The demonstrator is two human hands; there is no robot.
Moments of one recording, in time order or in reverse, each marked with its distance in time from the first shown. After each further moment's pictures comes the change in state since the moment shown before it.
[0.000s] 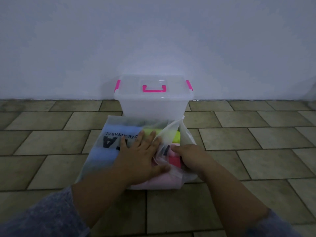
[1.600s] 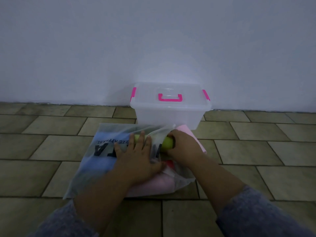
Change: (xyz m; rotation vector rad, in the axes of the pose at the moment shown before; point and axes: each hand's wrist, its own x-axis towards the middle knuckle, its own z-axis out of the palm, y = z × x) left_hand 0.011 -0.053 0.011 -0.101 0.055 -0.246; right_hand 0.057 -0.052 0.036 -0.480 0.163 -0.464
